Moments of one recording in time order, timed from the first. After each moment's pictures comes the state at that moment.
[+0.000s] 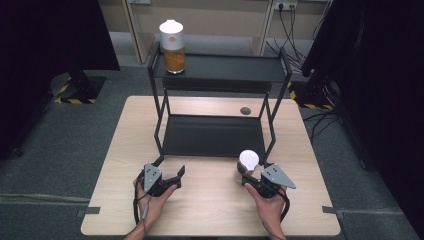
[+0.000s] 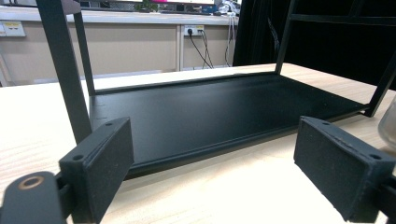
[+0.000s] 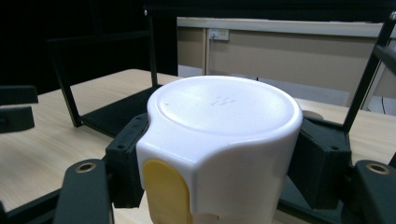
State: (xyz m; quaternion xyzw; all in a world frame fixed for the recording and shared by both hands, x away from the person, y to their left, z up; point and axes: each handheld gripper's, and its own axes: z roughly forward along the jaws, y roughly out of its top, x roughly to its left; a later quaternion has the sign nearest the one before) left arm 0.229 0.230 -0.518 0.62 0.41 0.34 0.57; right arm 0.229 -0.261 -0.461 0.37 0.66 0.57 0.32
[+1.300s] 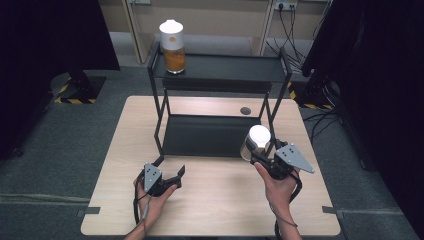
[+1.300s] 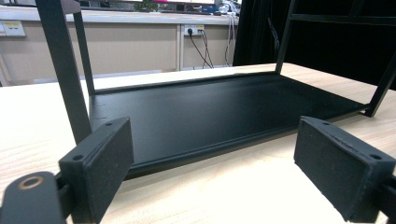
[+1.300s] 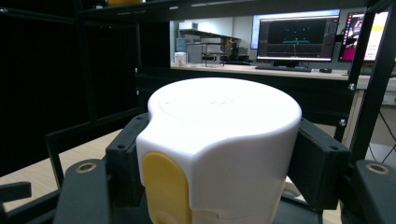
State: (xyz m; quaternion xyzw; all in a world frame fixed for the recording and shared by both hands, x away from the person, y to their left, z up) left arm 0.229 0.230 -0.517 0.62 0.41 0.34 0.57; right arm 0.241 -0.267 -0.401 0.35 0.61 0.61 0.36
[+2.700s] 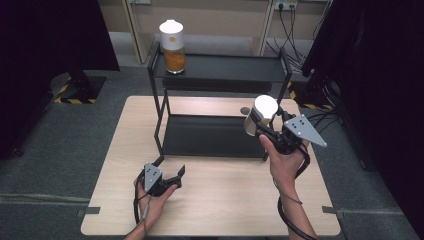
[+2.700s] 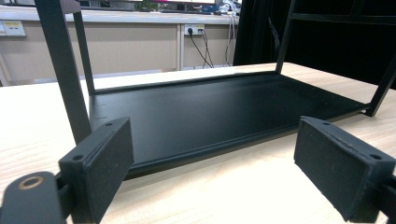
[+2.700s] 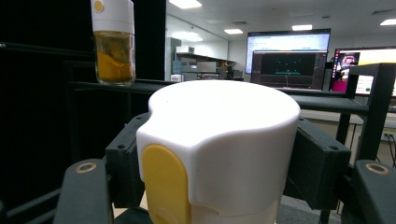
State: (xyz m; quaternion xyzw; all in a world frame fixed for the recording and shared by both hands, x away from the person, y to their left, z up) left arm 0.229 0.229 -0.517 0.62 0.42 0.34 0.57; right arm 0.268 -0.262 -0.339 0.33 0.59 0.63 0.39
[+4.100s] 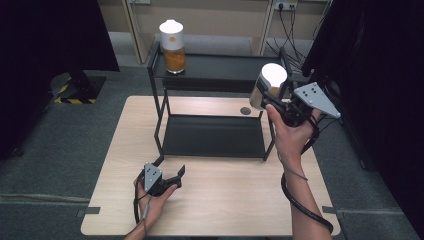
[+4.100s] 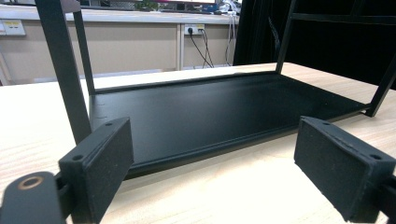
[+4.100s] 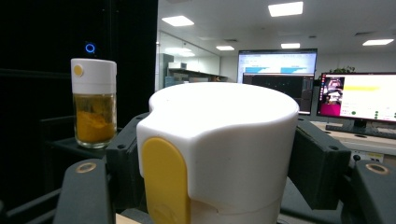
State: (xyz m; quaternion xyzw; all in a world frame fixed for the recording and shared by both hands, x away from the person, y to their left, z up) left arm 0.230 0.229 -0.517 0.62 0.42 0.33 0.57; right arm 0.290 -0.258 -0.276 0.32 0.56 0.64 0.41
